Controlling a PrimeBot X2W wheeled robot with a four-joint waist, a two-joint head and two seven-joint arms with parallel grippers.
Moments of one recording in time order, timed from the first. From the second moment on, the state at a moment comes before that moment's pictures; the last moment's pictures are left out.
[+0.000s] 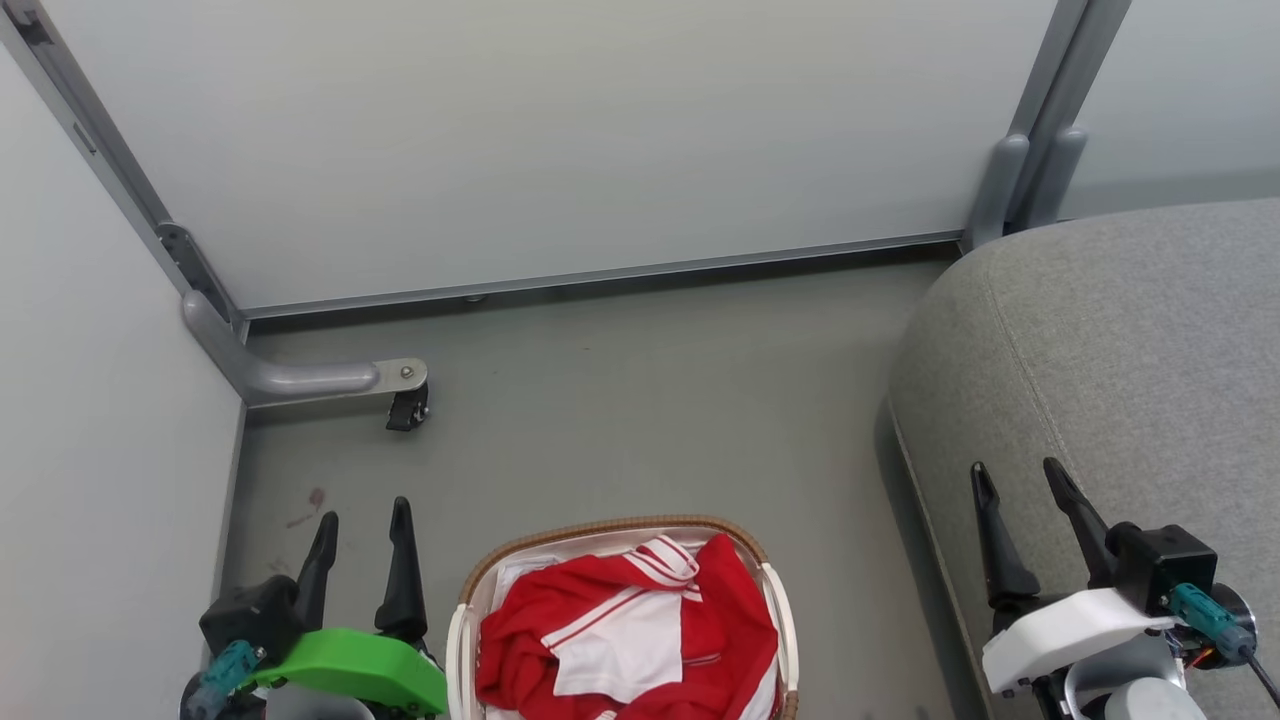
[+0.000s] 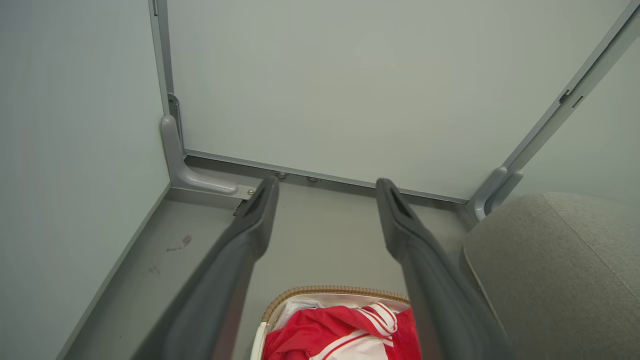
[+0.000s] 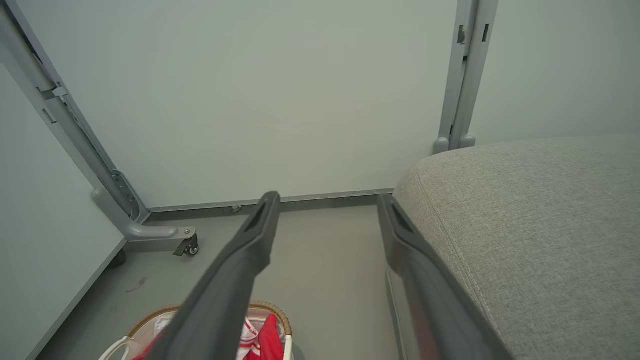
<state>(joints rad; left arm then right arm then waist) -0.05 0.04 -0.10 0.31 -0.40 -0.08 -0.21 -0.03 -0.05 -0.02 0.18 0.19 0.13 -0.21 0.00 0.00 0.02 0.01</state>
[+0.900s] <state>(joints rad) -0.04 0.05 -0.12 0.38 -0.25 -0.08 -0.26 -0.02 -0.05 -0.02 0.18 0.00 0.13 -0.26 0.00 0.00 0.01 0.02</state>
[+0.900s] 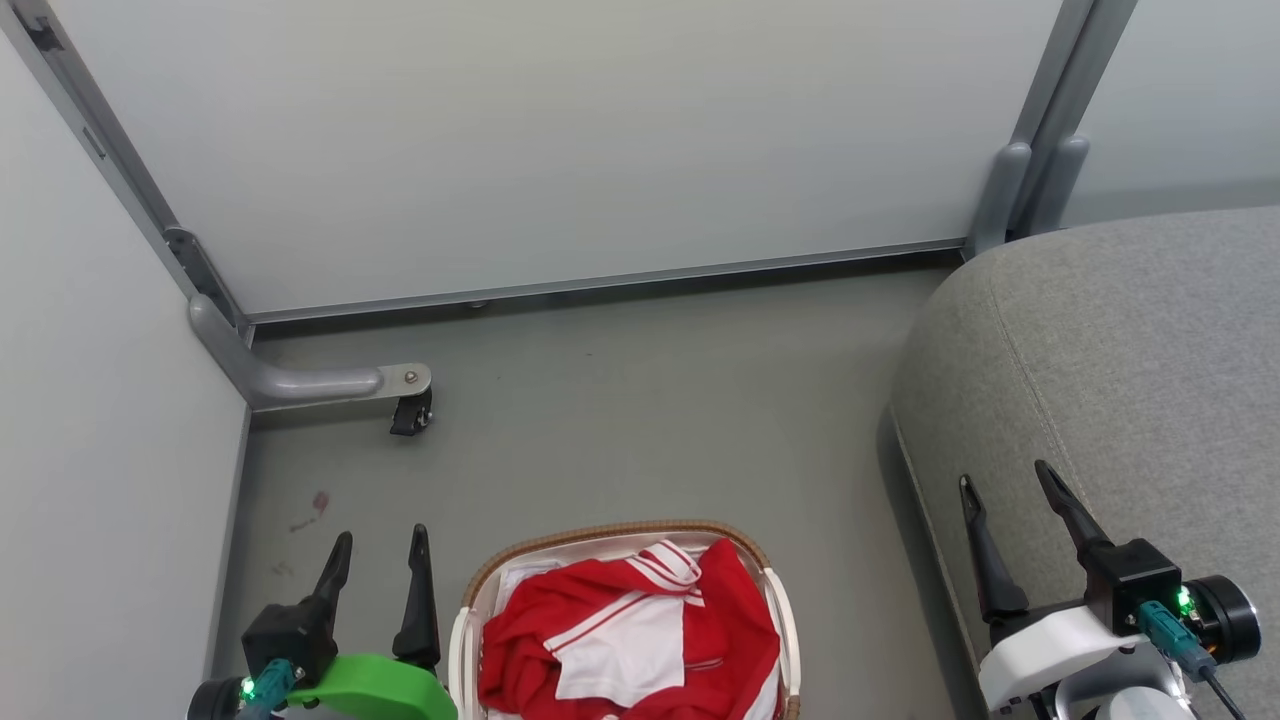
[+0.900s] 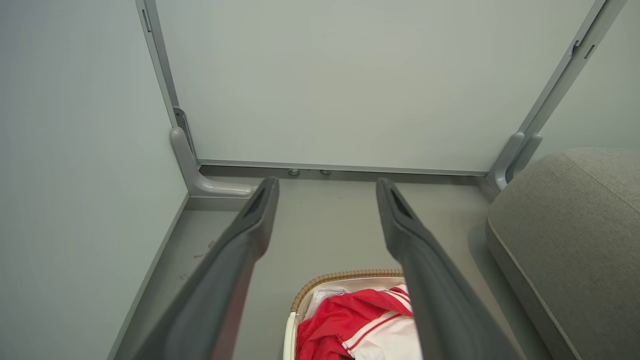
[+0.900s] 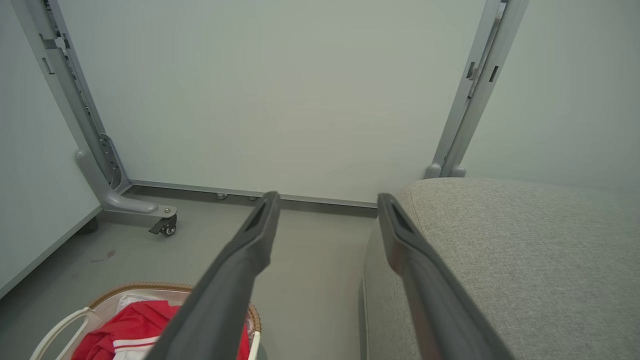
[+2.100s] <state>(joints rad) -0.23 0.05 -0.24 0.53 -0.17 -0.12 -0.26 -0.12 -0.05 -0.01 0.13 0.00 0.13 -0.26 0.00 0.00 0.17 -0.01</state>
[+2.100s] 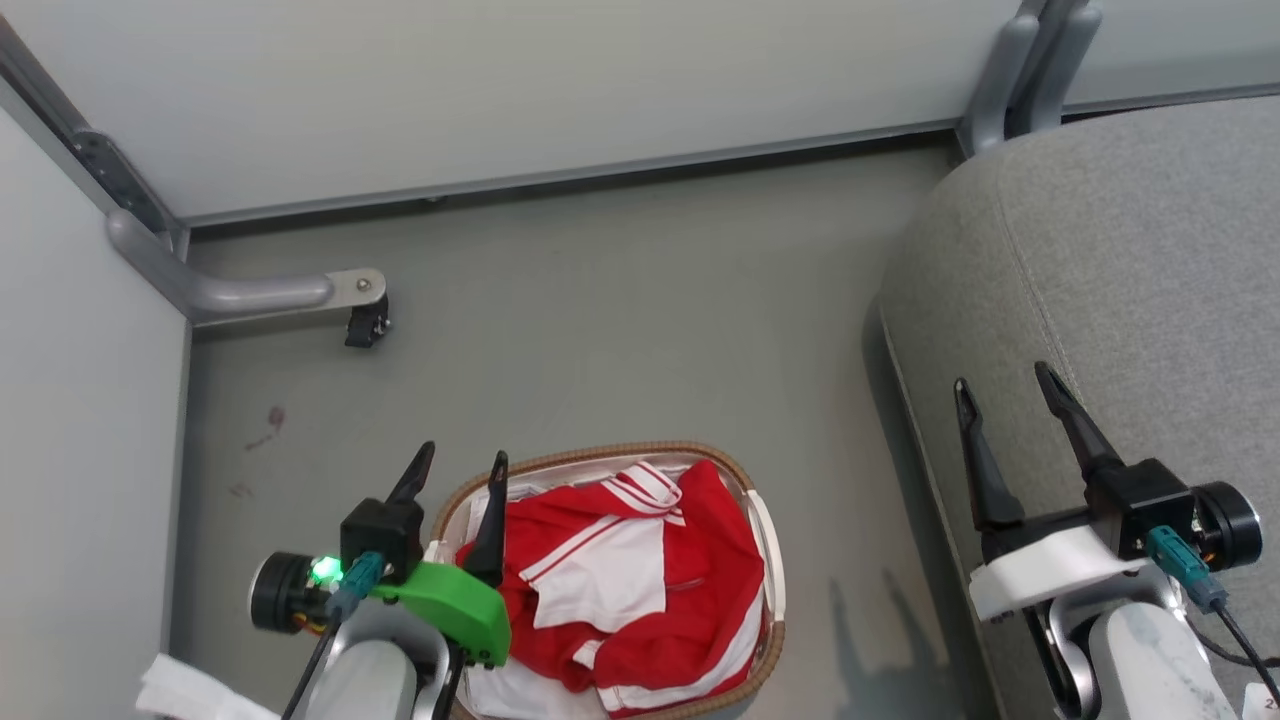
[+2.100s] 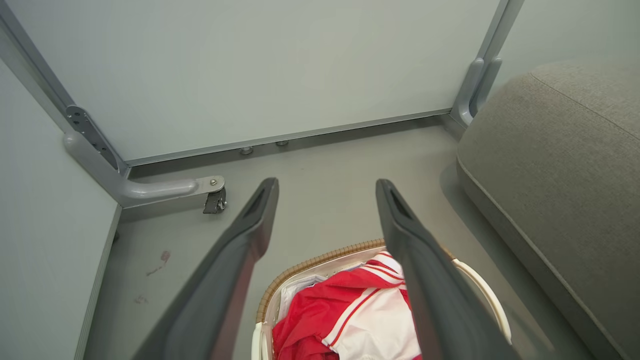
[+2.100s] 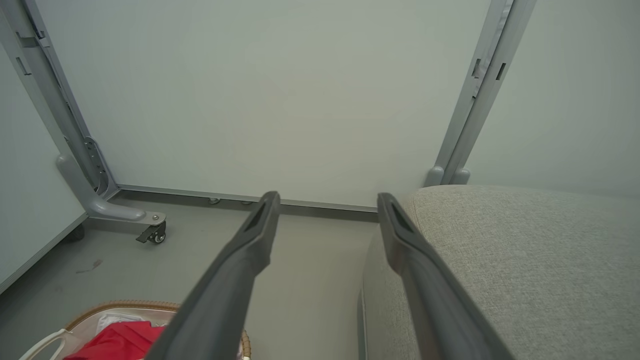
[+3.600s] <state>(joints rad) -0.96 0.19 -0.85 1.27 -0.16 -0.13 -0.09 -0.43 -0.05 0.07 0.05 0.17 0.13 -0.26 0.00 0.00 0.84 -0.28</state>
